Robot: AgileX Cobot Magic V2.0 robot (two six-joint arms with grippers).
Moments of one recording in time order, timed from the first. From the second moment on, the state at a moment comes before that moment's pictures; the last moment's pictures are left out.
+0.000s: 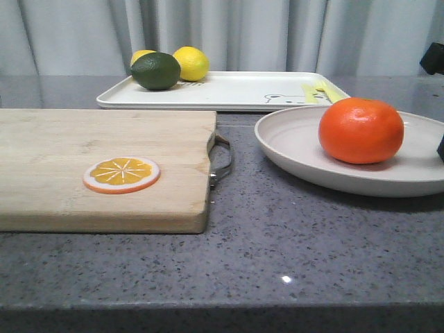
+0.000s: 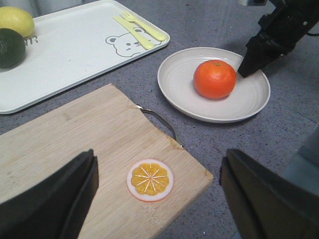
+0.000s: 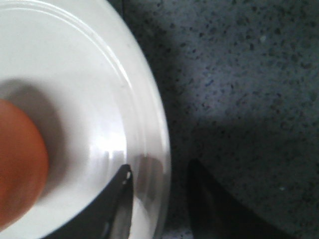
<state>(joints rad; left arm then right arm) -0.65 0.69 -0.83 -0.19 0.67 0.09 0.03 1.40 -0.91 0.36 0.77 -0.03</state>
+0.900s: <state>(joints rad) -0.65 0.69 -0.83 -0.19 0.67 0.09 0.03 1.41 -1.12 0.42 0.90 -0.04</state>
